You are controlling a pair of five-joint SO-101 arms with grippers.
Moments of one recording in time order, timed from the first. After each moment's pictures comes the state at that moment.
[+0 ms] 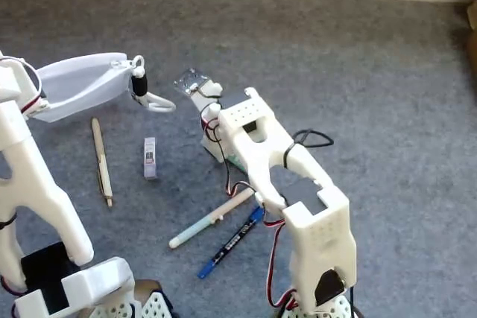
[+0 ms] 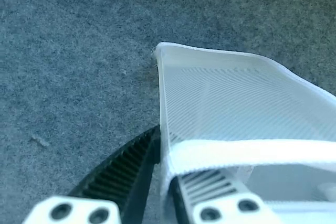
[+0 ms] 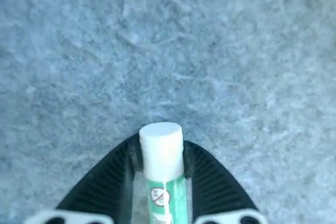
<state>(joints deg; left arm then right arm) -32.0 -10.8 -18.7 97.3 11.2 -30.8 26.5 -4.7 64.0 22.3</state>
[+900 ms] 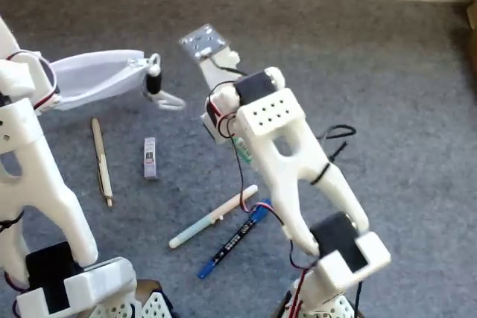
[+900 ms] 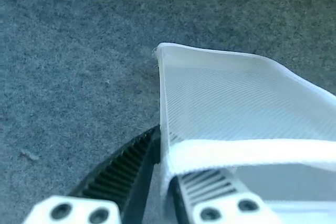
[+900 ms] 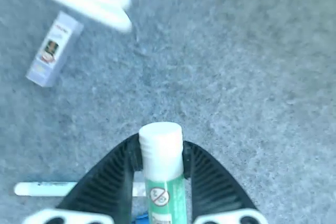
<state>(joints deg) -27.0 -10.8 -22.0 98.5 11.2 -30.9 2.5 -7.0 78.4 10.9</state>
